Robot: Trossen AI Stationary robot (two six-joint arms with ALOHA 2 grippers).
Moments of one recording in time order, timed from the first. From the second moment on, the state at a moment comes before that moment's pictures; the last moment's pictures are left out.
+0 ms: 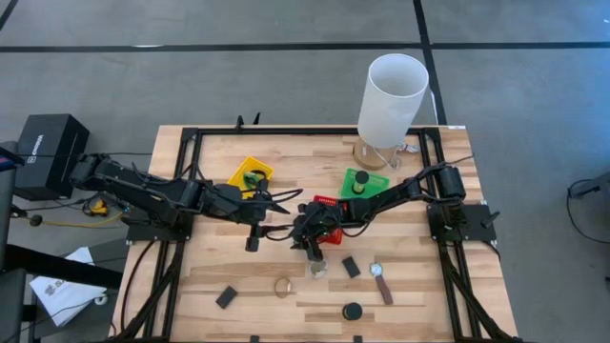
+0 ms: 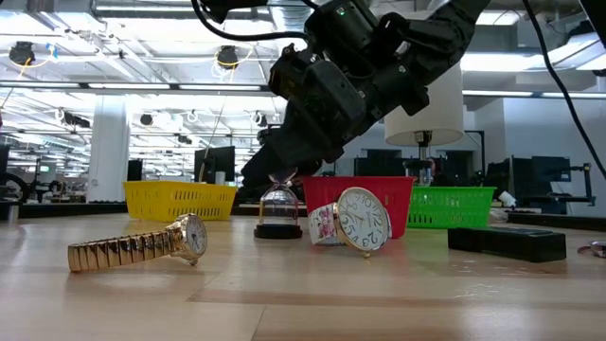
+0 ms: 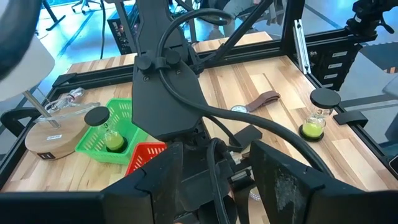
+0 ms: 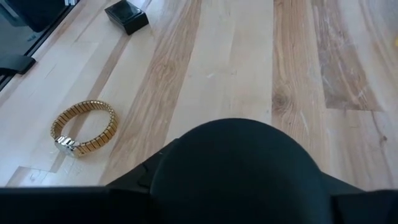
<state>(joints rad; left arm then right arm) -0.23 1.19 0.90 -0.10 -0.18 0.07 0.10 2.01 1.11 0.28 -0.19 0.06</state>
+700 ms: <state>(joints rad) -0.23 1.19 0.90 -0.09 -0.18 0.07 0.10 2.01 1.11 0.30 -0.14 0.09</state>
